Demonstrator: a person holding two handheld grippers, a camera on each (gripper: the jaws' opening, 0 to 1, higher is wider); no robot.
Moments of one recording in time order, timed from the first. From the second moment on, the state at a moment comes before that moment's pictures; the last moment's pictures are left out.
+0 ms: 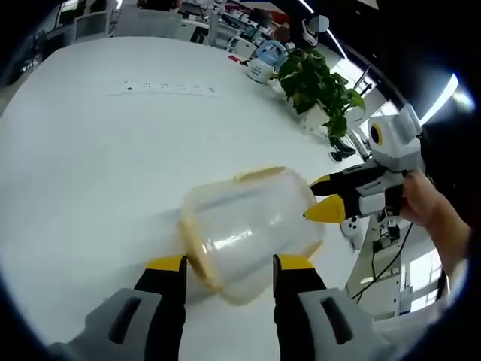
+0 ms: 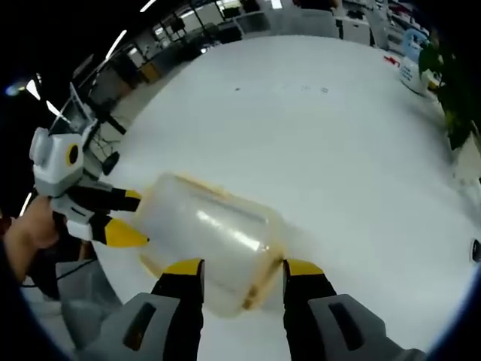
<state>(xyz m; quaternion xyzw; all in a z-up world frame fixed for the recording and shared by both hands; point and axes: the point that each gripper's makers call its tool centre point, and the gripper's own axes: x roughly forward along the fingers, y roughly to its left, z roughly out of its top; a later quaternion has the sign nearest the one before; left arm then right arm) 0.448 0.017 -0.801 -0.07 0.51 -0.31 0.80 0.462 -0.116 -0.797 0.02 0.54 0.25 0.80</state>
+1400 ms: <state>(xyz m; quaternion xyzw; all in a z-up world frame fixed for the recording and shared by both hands) 0.450 0.033 -0.800 -0.05 0.53 -0.33 0.78 0.455 -0.098 -0.797 0.06 0.55 0.23 0.80</state>
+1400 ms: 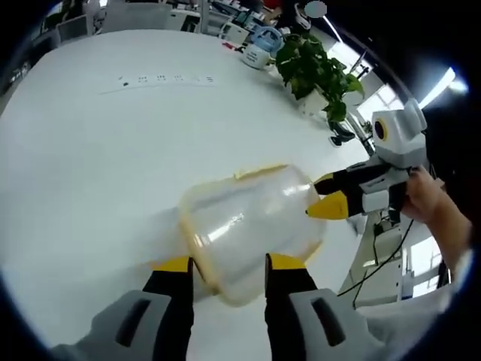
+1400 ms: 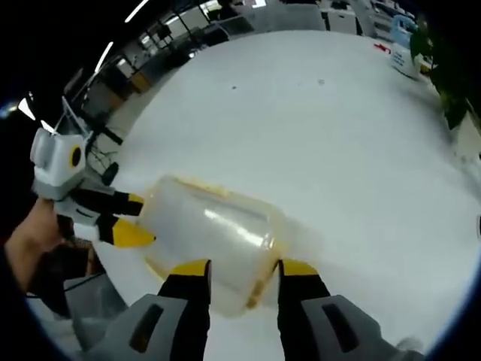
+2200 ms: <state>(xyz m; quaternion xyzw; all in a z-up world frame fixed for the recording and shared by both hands) 0.456 0.035 -0.786 0.03 0.49 -0.36 0.80 0.454 -0.105 -0.791 0.04 0.53 0.25 0.81</state>
